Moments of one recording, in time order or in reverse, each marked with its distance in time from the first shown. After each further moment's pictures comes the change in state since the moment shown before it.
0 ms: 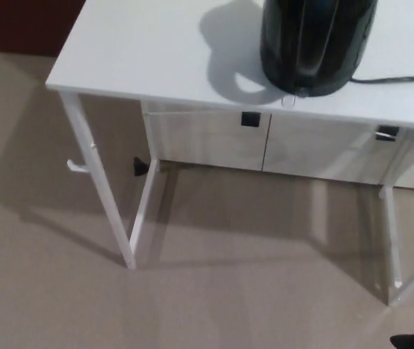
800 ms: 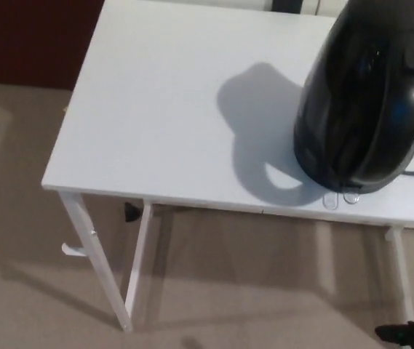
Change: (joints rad) left_arm 0.008 0.017 0.001 0.025 0.004 -0.018 0.007; right_arm -0.053 0.007 0.039 0.011 -0.018 0.007 -0.003
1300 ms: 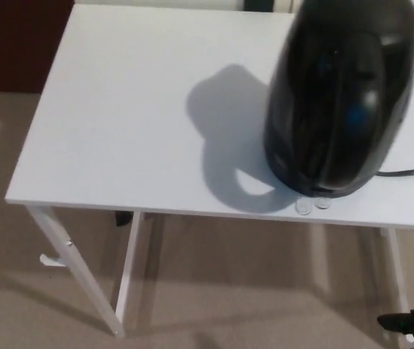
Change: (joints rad) left_arm -0.017 -0.004 -0.006 -0.013 0.007 -0.011 0.012; right_arm -0.036 -0.008 -0.003 0.006 0.005 0.014 0.009
